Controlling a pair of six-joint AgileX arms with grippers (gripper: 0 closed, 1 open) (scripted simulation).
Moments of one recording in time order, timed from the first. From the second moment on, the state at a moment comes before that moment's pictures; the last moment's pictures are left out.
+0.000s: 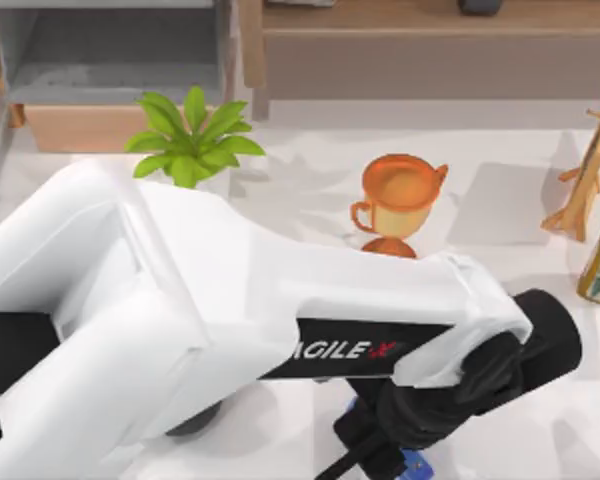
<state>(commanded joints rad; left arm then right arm) -1.14 2.17 1.49 -0.93 -0.19 -1.77 0.00 0.00 0.00 0.00 0.00 0.00</state>
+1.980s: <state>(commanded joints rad) -0.46 1.91 1.86 -1.04 -0.33 -0.88 0.00 0.00 0.00 0.00 0.00 0.00</state>
